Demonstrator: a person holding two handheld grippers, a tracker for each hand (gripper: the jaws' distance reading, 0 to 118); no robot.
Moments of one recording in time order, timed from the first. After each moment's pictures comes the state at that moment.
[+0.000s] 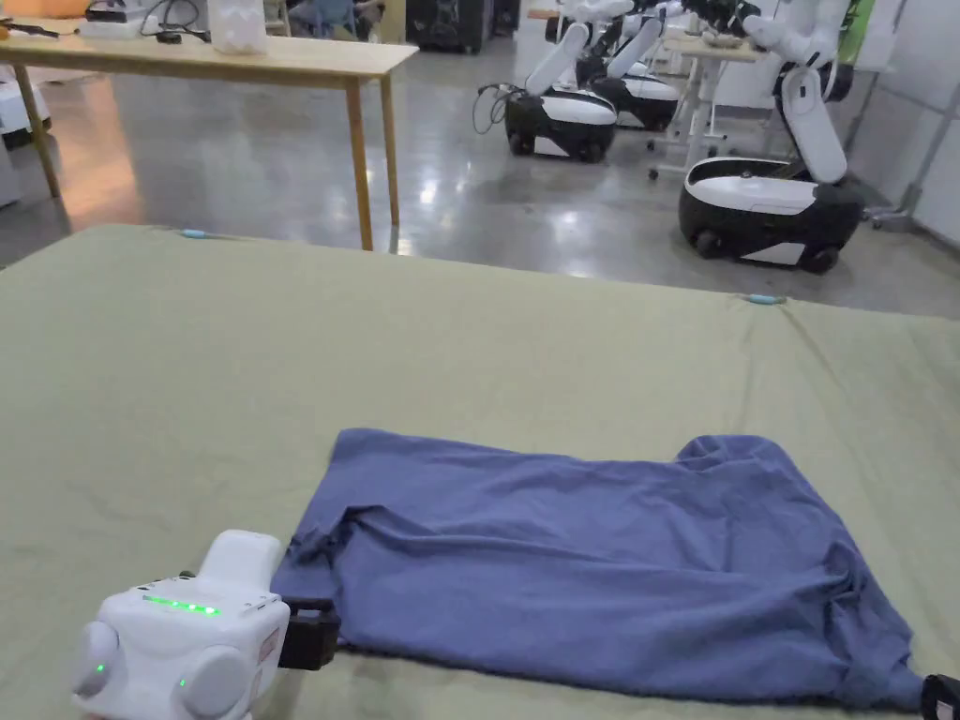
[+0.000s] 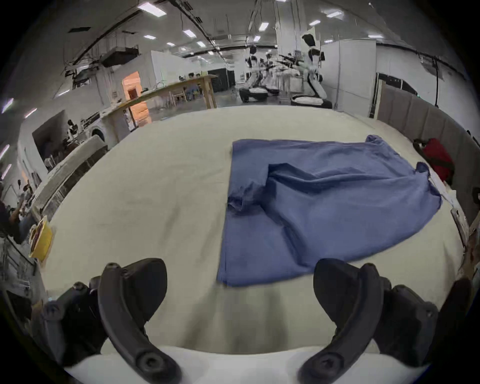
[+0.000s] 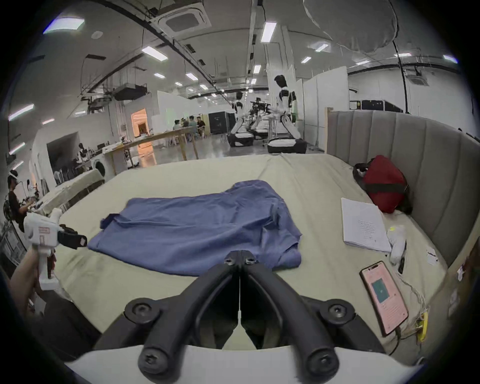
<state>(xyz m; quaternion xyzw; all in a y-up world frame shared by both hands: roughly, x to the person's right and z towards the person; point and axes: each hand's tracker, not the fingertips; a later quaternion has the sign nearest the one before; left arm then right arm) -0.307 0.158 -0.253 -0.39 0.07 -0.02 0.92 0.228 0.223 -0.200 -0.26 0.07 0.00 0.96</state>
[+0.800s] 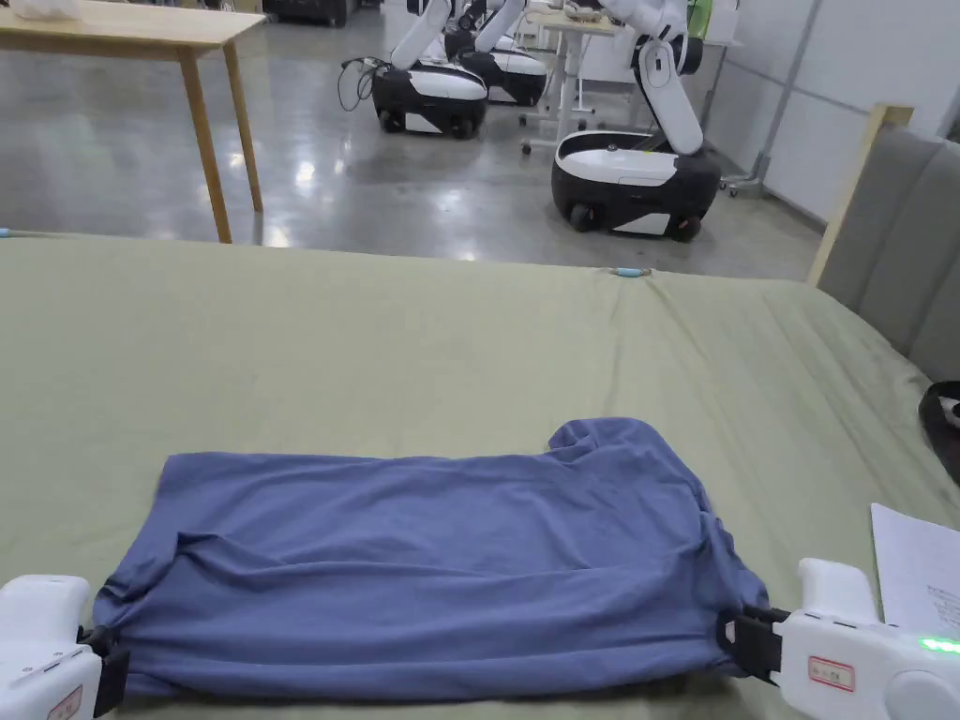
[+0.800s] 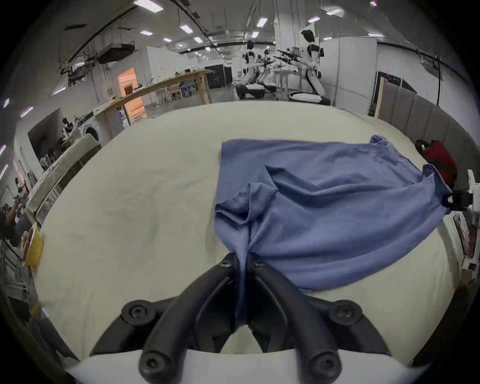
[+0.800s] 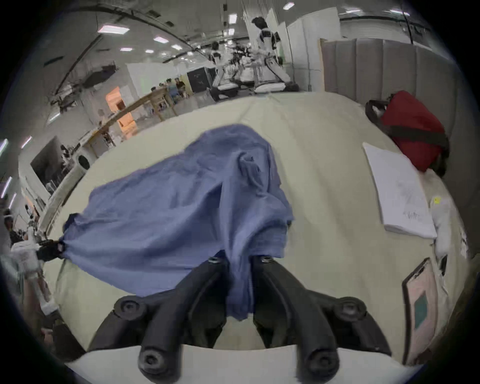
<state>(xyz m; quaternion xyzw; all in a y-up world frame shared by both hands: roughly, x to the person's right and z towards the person) -0.279 0.183 -0.257 -0.38 0.06 -0.01 0.92 0.258 0.176 -0.329 -0.39 0.07 -0.07 0.92</state>
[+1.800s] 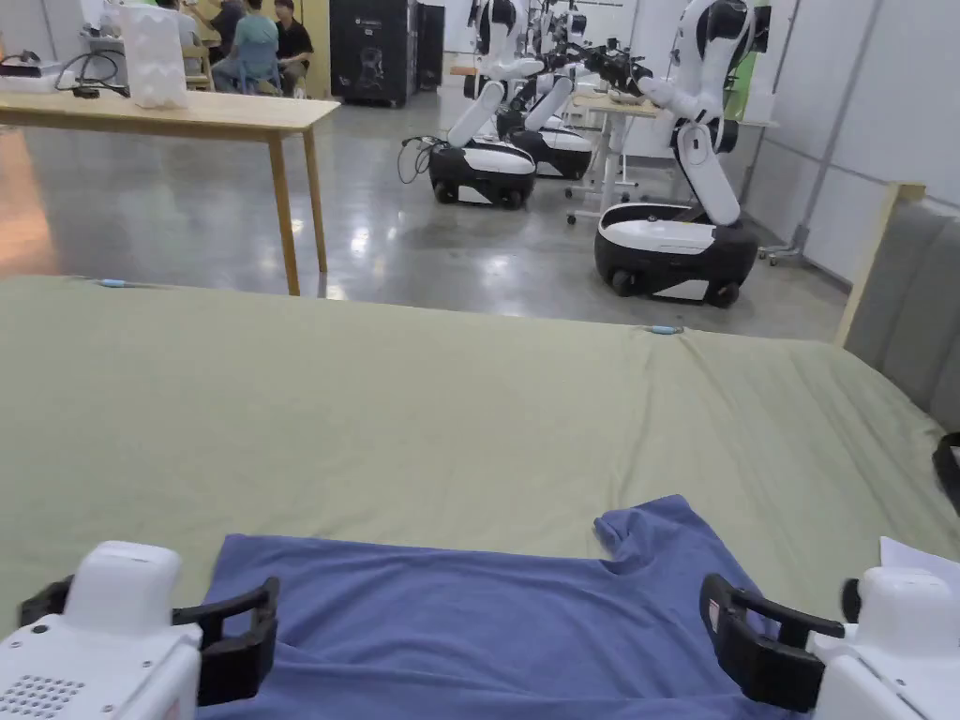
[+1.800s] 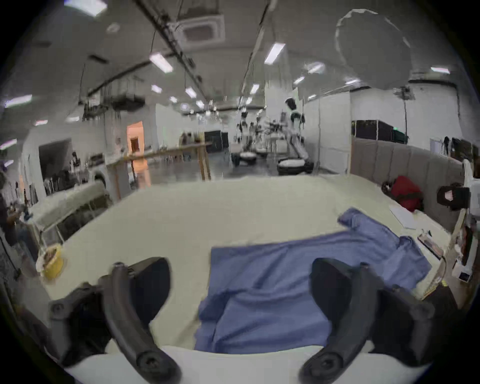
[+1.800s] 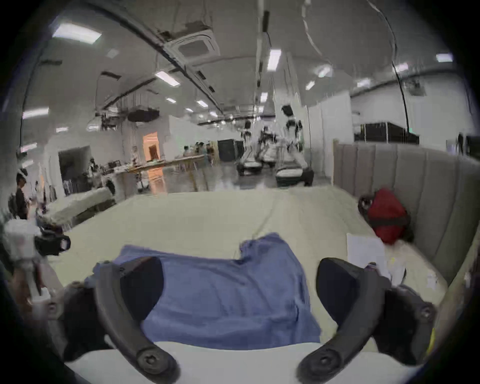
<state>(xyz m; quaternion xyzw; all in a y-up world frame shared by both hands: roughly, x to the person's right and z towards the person) -0.230 0.269 -0.125 -0.17 0.03 -0.03 0.98 0.188 0.268 -0.175 -0.14 0.10 0.01 0.98</state>
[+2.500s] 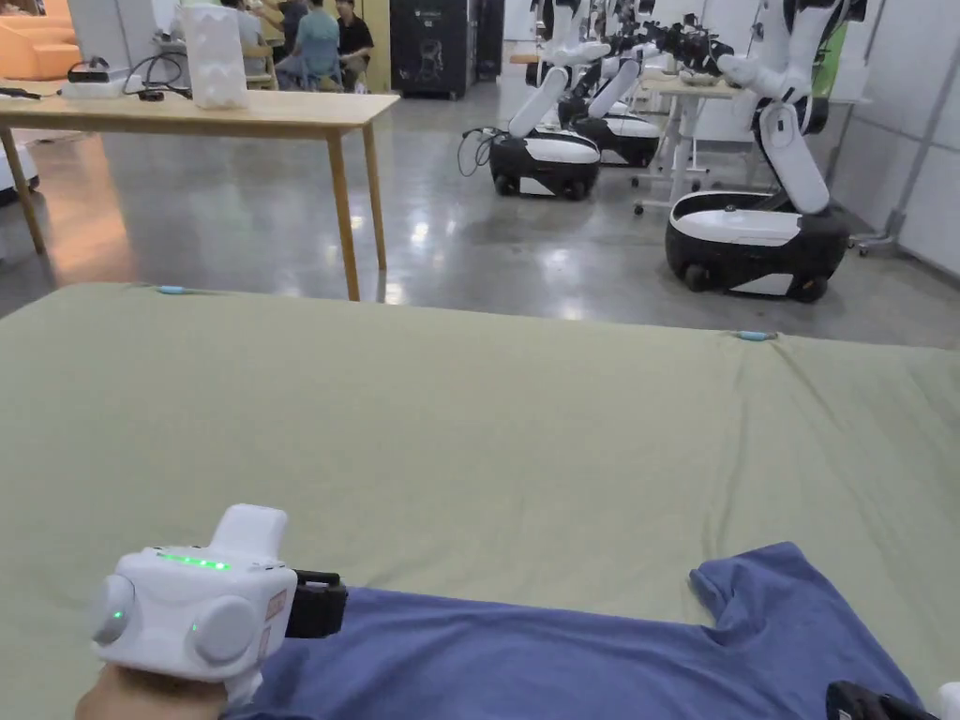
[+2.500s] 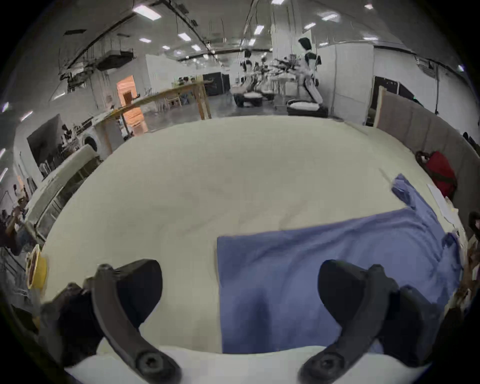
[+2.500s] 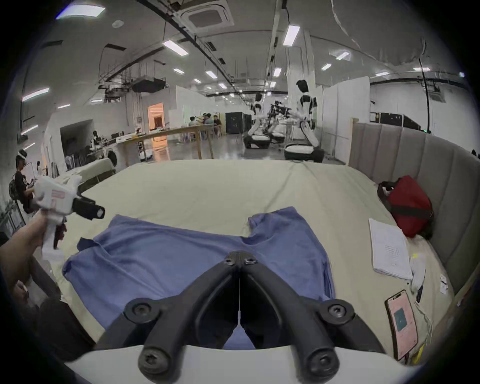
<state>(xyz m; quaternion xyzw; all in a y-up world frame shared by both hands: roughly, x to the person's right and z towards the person) -0.316 0.186 -0.358 -0.39 0.06 -0.02 0.92 0.181 0.225 -0.251 -0.25 0.13 0.02 0.96</state>
